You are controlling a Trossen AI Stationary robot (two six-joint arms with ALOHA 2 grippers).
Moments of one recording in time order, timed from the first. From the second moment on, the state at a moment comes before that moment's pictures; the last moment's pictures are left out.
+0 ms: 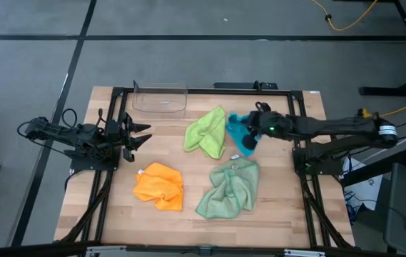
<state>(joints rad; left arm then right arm) -0.24 0.25 0.24 0.21 -0.50 -0.04 -0.09 1.05 0.74 -0.27 0.39 0.08</state>
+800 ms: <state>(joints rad) -0.24 0.25 0.24 0.21 -0.50 -0.04 0.02 0.88 0.75 0.13 0.13 -0.14</state>
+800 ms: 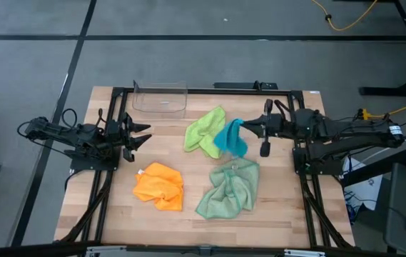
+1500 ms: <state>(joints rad) -0.24 0.26 0.24 0.24 -0.46 0.22 0.02 0.92 0.75 0.34 0.01 -0.44</state>
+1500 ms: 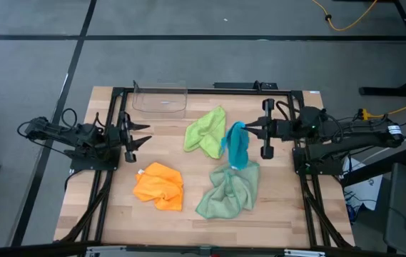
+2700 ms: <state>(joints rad) -0.24 0.35 0.24 0.33 -0.44 -0.04 -0.15 1.11 0.75 0.43 0.03 -0.18</state>
